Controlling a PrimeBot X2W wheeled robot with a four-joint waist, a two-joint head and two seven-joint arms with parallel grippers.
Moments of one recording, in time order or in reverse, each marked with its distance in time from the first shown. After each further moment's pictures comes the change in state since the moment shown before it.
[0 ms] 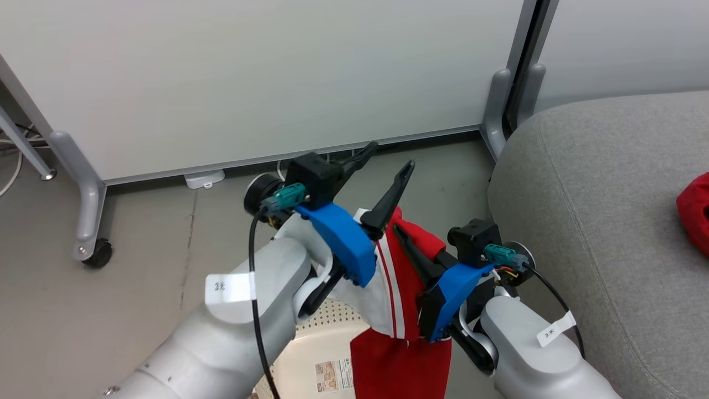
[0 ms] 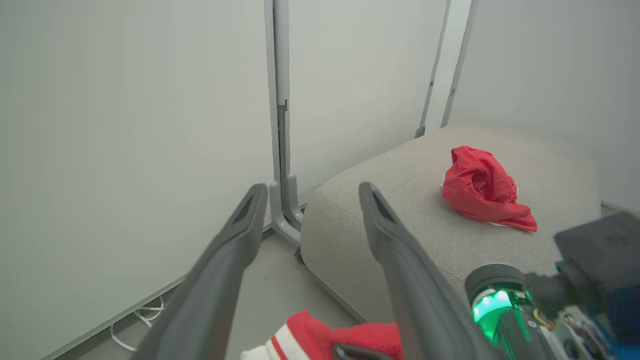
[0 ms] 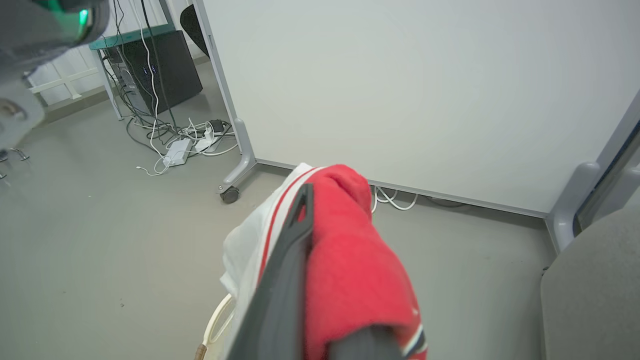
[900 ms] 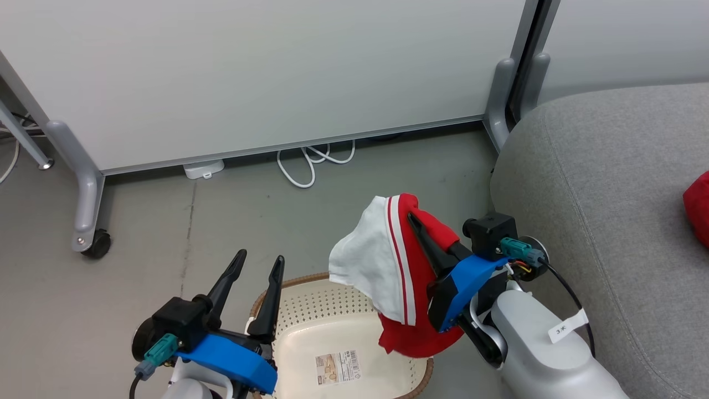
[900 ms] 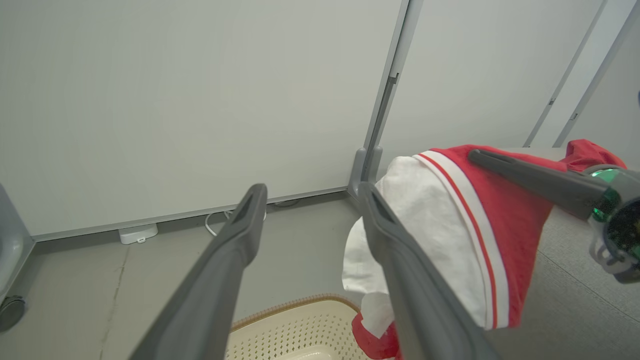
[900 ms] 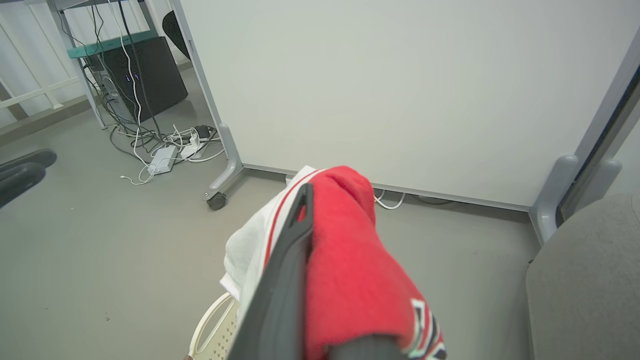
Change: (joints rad) left arm 0.686 0.120 0.636 -0.413 0.399 0.001 0.000; right arm 0.011 0.000 -0.090 -0.018 -0.051 0.000 0.000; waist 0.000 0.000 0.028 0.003
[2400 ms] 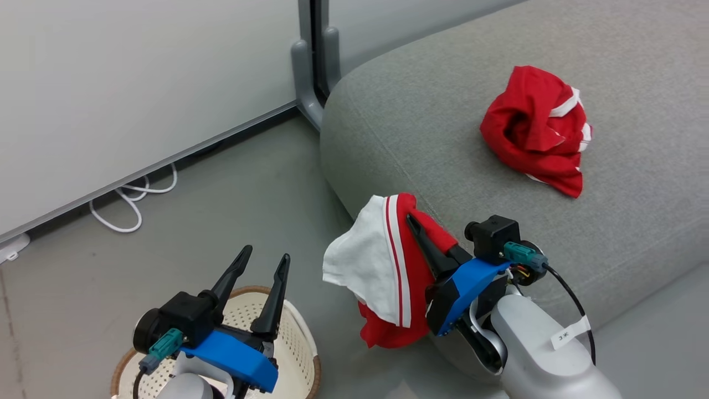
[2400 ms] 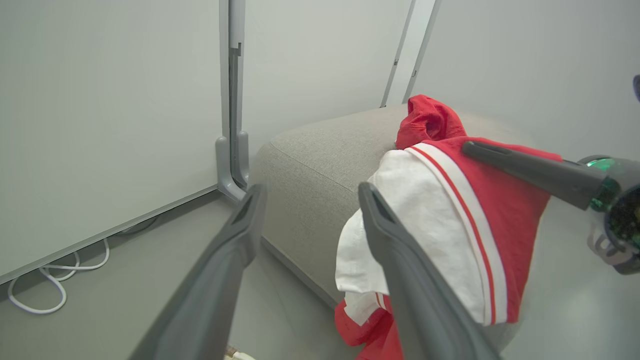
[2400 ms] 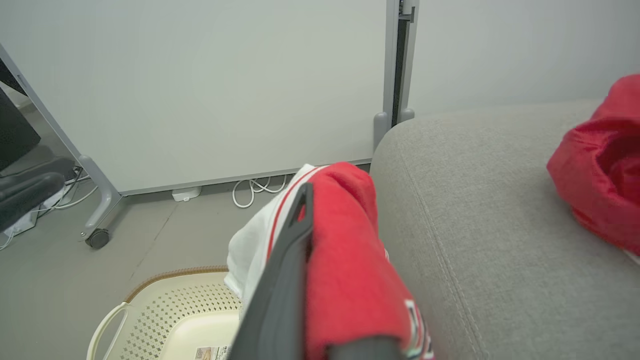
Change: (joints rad) left arm -0.022 0.022 -0.036 0.000 0.012 -0.003 0.000; right arm 0.029 -0.001 -0.018 -0.046 0.013 0.000 0.000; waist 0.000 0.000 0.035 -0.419
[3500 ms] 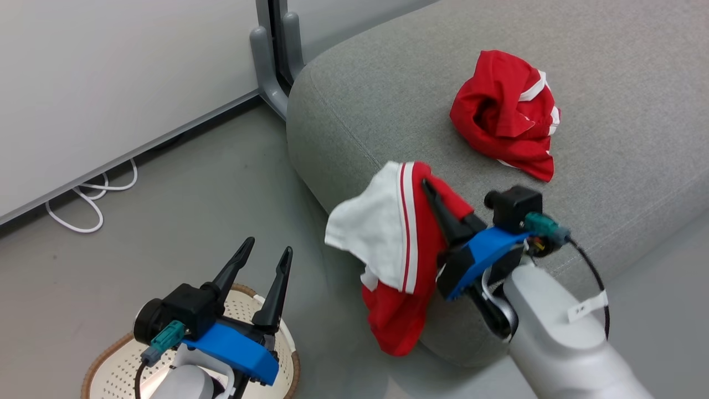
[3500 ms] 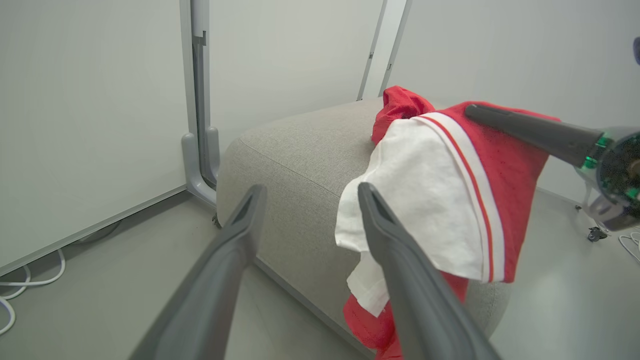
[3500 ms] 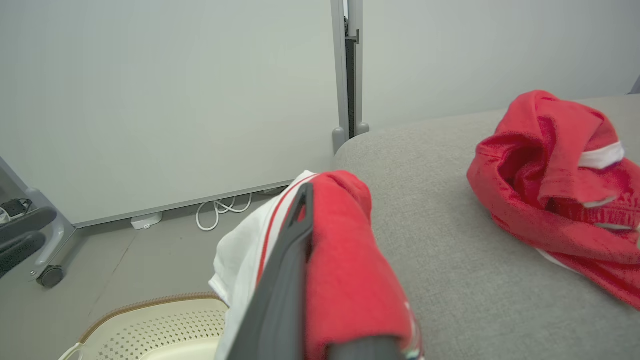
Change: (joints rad) left arm -0.028 0.007 -0.017 0.007 0.000 0.000 0.000; right arm -0.025 0.000 -0.070 -0.014 -0.008 0.000 0.000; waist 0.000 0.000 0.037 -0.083
